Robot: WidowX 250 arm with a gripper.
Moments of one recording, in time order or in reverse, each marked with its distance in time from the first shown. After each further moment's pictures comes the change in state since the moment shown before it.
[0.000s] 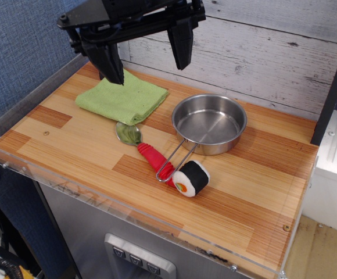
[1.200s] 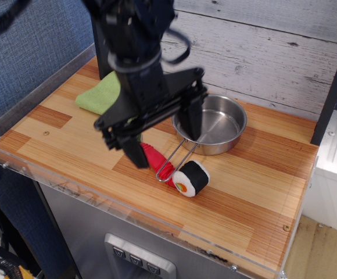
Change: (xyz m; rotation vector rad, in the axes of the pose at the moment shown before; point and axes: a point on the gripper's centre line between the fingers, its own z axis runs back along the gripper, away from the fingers) arm -0.043 0.010 -0.075 0.051 0.200 0.391
